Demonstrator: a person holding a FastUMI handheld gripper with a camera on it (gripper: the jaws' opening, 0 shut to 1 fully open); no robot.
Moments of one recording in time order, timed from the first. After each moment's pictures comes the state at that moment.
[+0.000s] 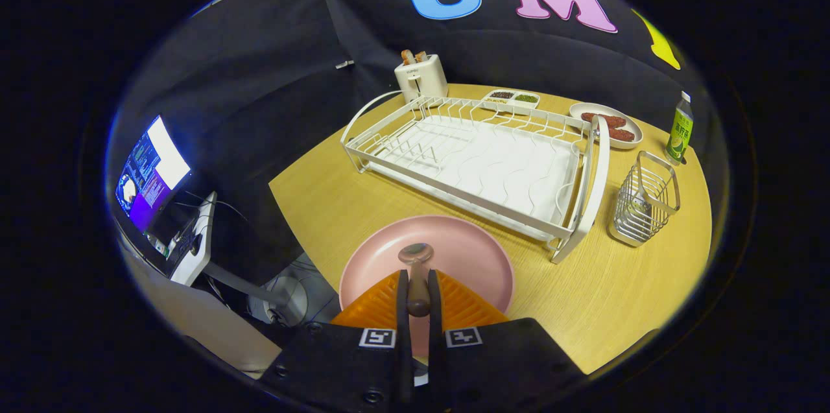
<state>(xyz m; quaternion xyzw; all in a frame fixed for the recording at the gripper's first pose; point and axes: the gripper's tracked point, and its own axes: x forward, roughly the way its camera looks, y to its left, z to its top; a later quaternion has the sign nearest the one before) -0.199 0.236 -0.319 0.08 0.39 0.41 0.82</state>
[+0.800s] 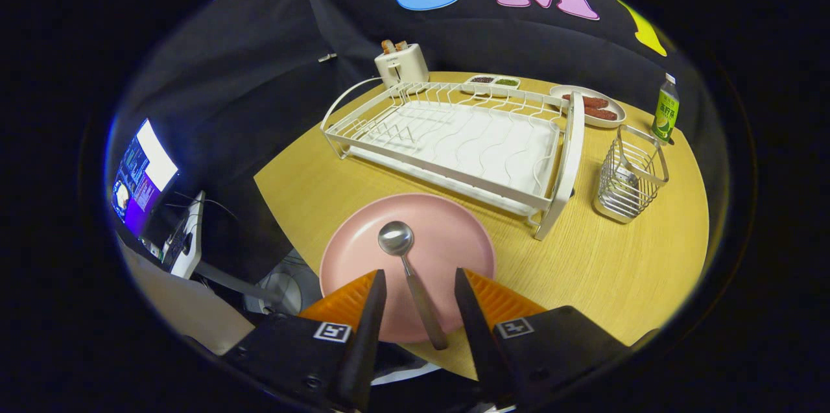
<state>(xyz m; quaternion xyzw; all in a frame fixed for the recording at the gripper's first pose) -0.201 0.220 -0.327 0.09 0.40 0.38 0.83</state>
